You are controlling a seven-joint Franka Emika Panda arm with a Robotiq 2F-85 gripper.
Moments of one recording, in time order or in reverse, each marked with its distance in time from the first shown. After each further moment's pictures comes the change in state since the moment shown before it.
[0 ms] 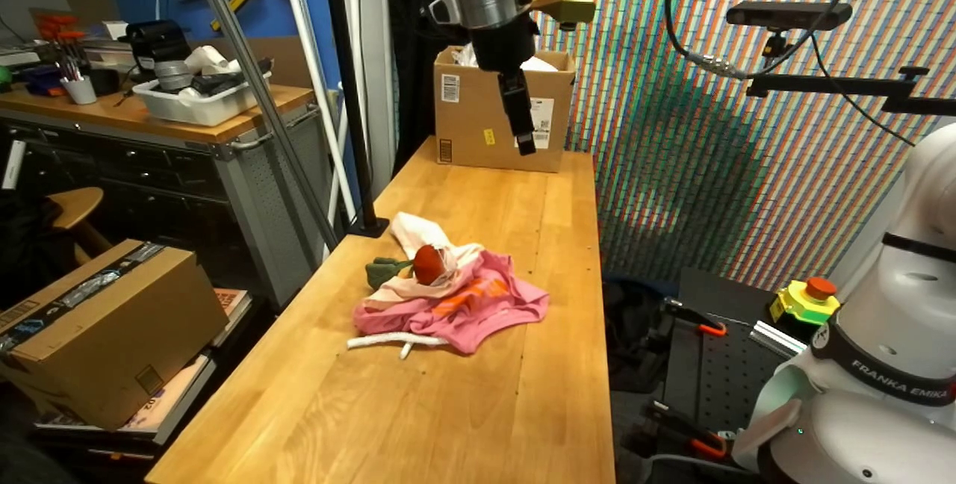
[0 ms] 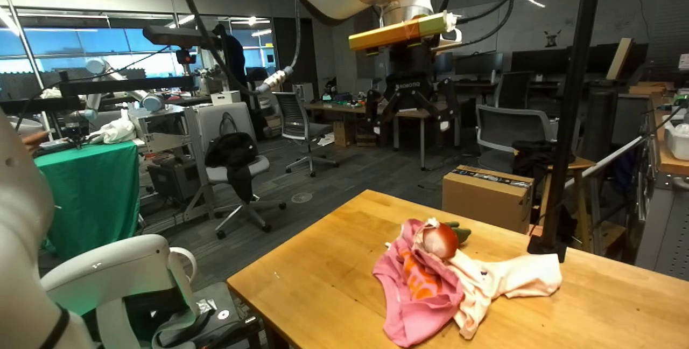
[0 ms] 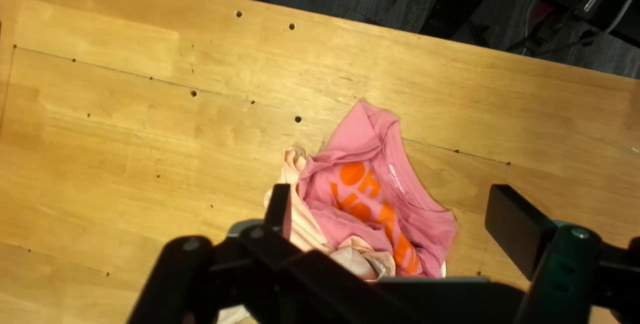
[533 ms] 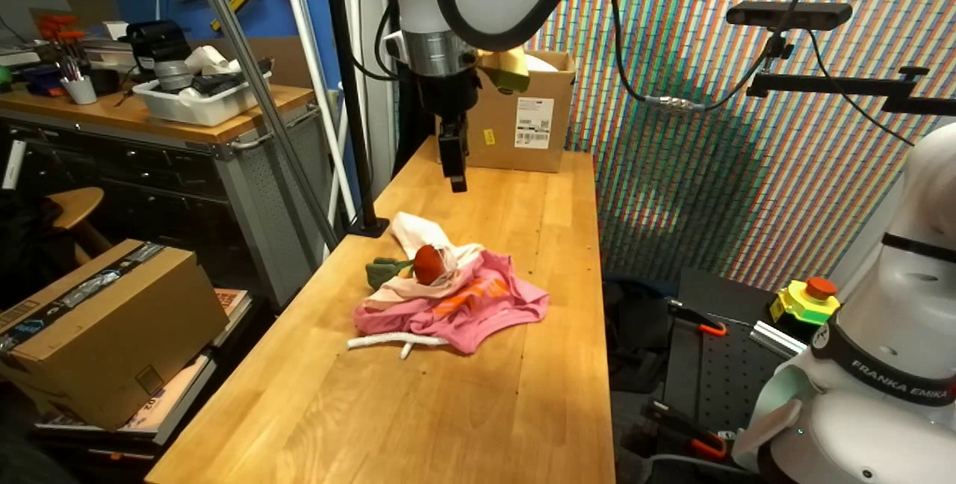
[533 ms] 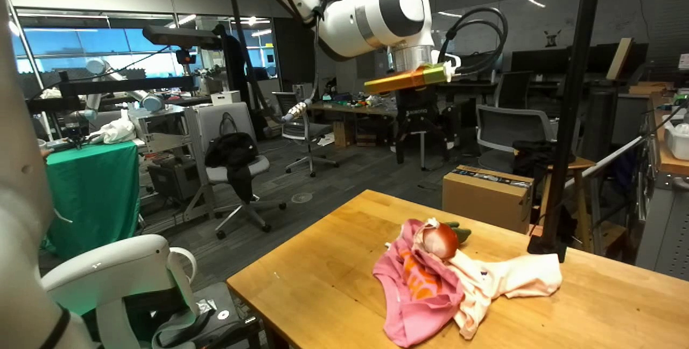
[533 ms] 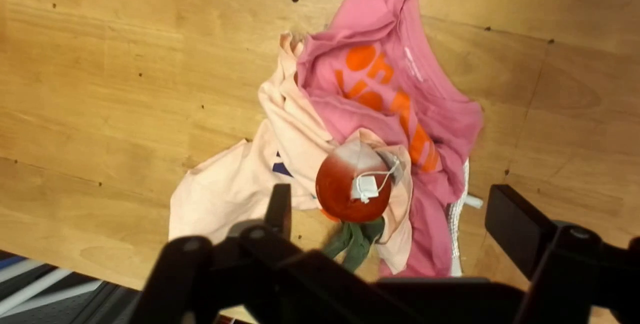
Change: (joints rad) arm 0.011 0.159 0.024 0.035 0.000 0.293 0.105
